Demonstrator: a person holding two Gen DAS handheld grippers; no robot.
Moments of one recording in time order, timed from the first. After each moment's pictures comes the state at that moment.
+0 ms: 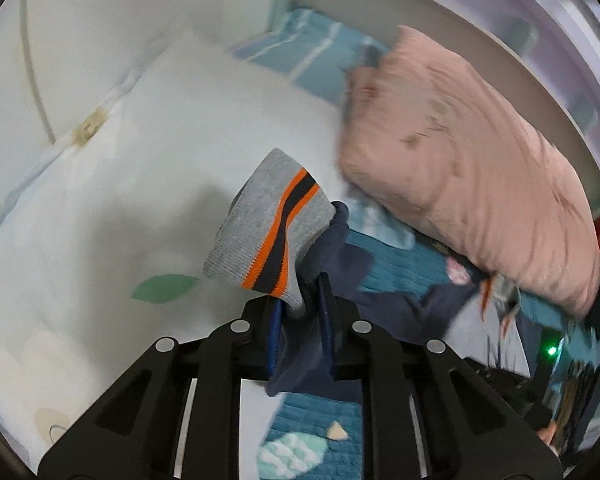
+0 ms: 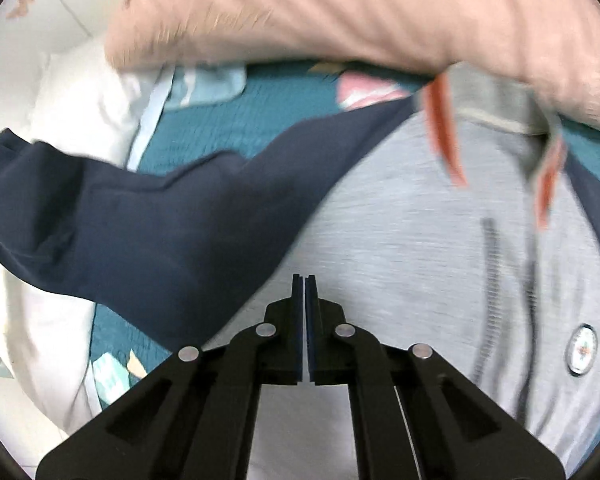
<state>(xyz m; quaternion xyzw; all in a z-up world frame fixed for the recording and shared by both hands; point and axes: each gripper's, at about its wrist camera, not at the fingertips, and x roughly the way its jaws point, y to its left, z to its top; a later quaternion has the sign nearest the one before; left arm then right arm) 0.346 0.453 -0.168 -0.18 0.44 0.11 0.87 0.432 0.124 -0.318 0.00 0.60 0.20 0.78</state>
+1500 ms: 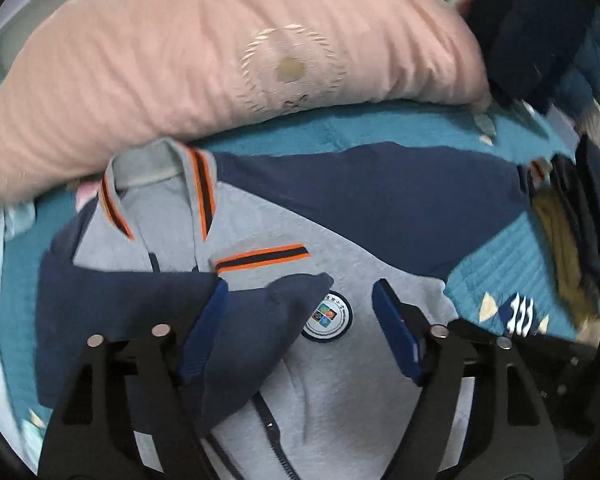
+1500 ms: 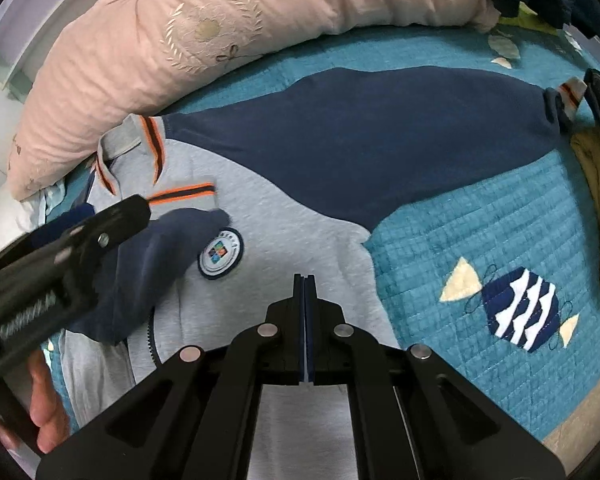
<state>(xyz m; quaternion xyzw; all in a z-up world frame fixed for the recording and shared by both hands) 0.411 -0.065 -0.271 0.05 0.50 -0.15 0.85 0.380 -0.208 -0.284 0.11 0.57 0.01 0.81</state>
